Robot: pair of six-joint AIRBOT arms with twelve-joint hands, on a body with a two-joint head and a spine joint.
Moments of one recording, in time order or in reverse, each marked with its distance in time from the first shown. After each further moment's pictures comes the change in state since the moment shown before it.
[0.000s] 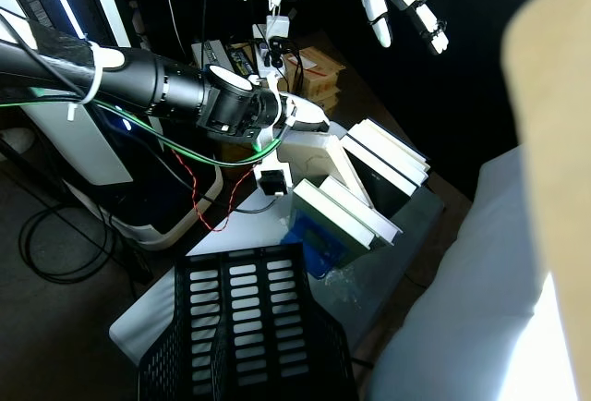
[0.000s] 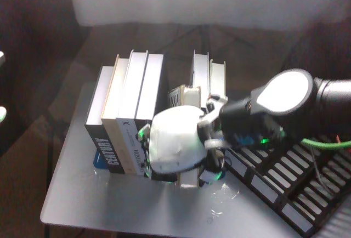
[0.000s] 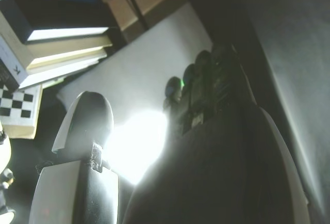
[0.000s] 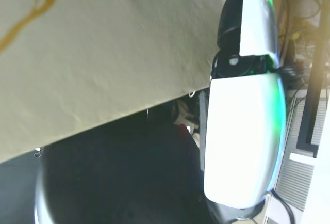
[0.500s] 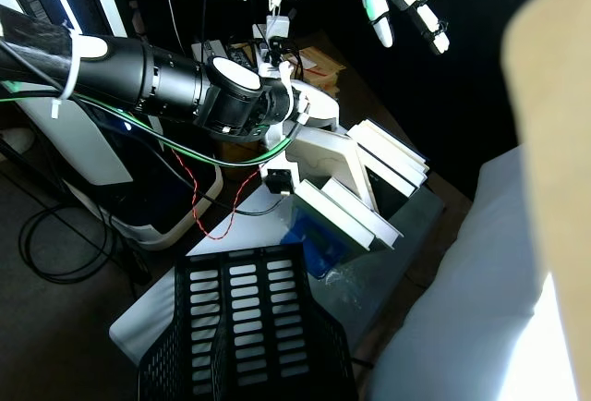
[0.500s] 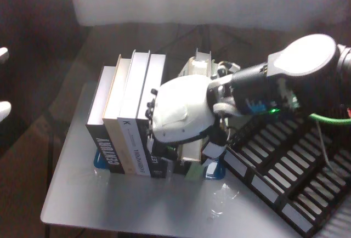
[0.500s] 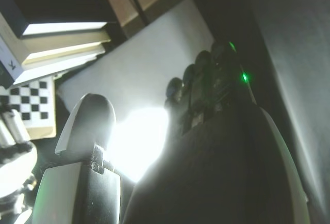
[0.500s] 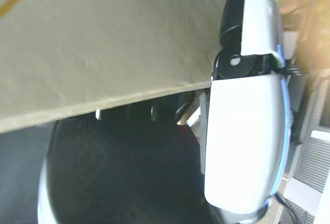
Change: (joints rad) left arm -0.036 -0.005 0.010 0.027 0.006 -0.001; right arm 0.063 0.062 0.006 0.095 0.047 0.002
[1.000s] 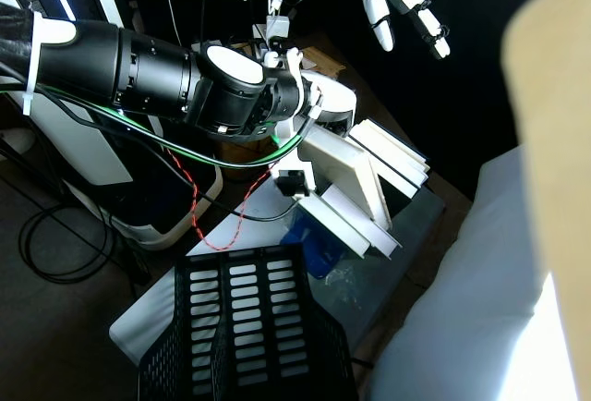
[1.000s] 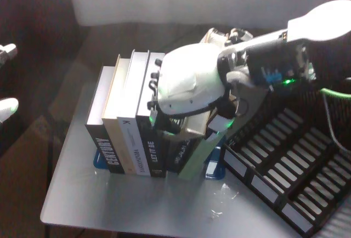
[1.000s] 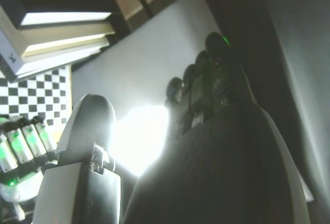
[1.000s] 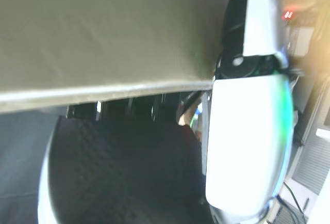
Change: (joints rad) left arm -0.024 -0.008 0.005 0.019 0.012 0.000; right arm 0.086 0.062 -0.014 0.012 0.054 -0.013
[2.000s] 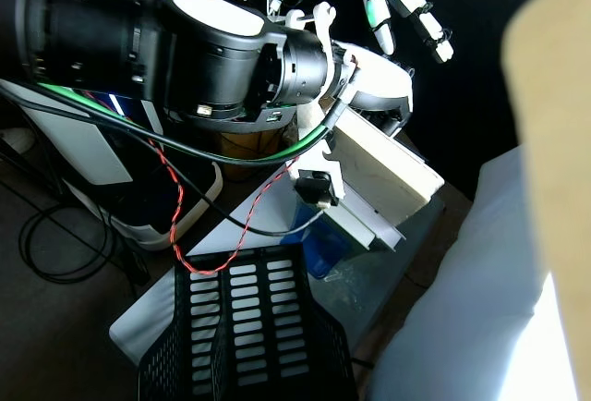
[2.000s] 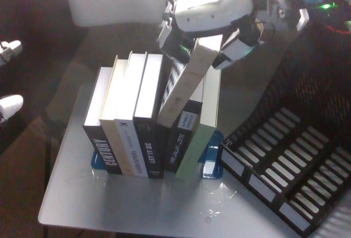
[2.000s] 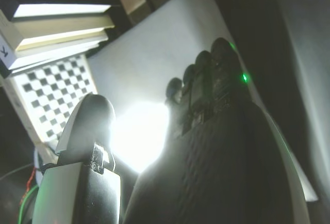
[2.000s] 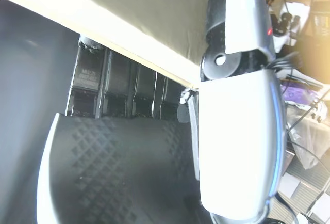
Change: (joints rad) left arm -0.026 -0.008 0.007 0.014 0.005 0.000; right arm 0.192 0.113 -0.008 -0.011 0.002 0.053
